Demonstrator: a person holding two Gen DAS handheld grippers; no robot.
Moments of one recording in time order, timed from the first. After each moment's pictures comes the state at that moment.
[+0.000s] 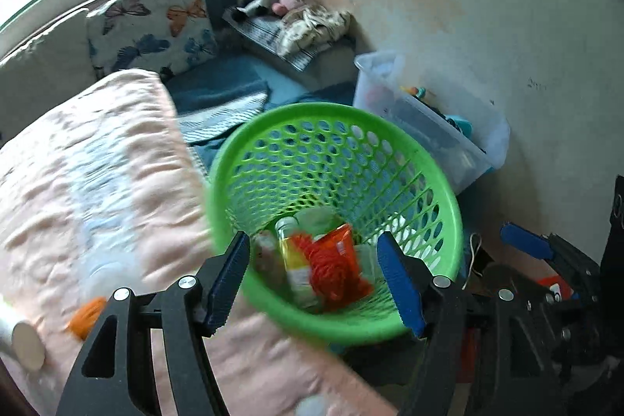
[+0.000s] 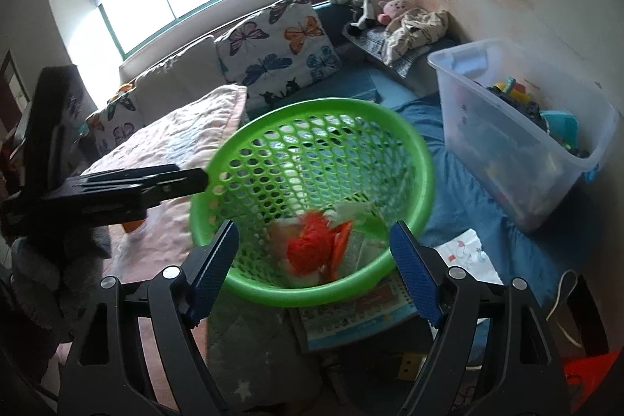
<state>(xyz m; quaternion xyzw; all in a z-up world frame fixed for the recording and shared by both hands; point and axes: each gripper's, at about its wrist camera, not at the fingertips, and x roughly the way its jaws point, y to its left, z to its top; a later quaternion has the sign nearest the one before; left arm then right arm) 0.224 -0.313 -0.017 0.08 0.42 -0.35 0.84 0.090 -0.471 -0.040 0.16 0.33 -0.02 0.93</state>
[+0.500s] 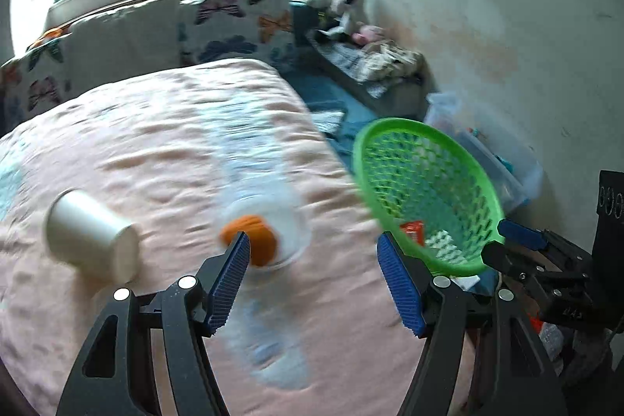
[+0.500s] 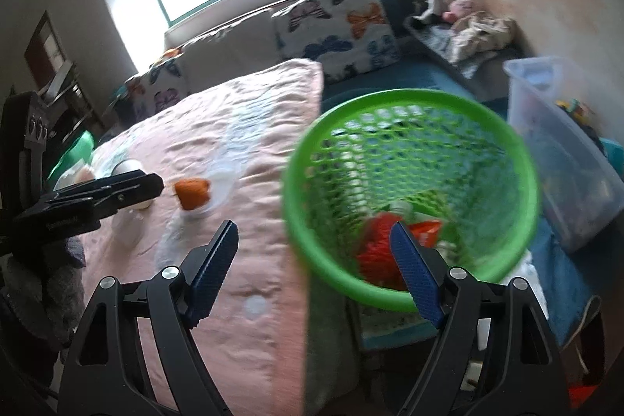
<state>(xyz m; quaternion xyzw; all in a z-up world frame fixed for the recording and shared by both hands) 0.203 -0.167 -0.006 0.02 0.40 -0.24 0.89 0.125 -0.382 -0.038 0.12 0.35 0.08 0.92</state>
